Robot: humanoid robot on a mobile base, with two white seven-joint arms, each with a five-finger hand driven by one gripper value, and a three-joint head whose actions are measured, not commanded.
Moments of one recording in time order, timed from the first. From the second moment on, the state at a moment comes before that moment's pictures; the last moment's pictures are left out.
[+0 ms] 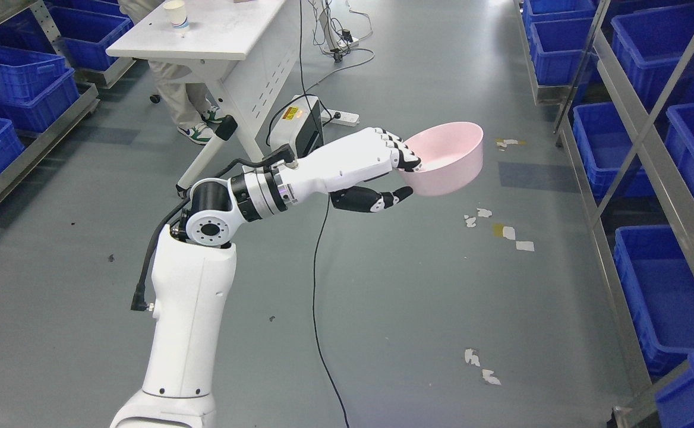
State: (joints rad) left arm -0.47 0.00 -0.07 -1.51 -0.42 -0.79 -0.92; right arm 0.00 0.00 0.05 0.00 0.05 -0.08 -0.02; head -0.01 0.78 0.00
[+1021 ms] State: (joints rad) left arm -0.48 0.00 -0.07 -1.53 -0.42 -0.79 -0.90; right arm 0.00 0.00 0.05 0.00 0.05 -0.08 -0.03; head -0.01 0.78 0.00
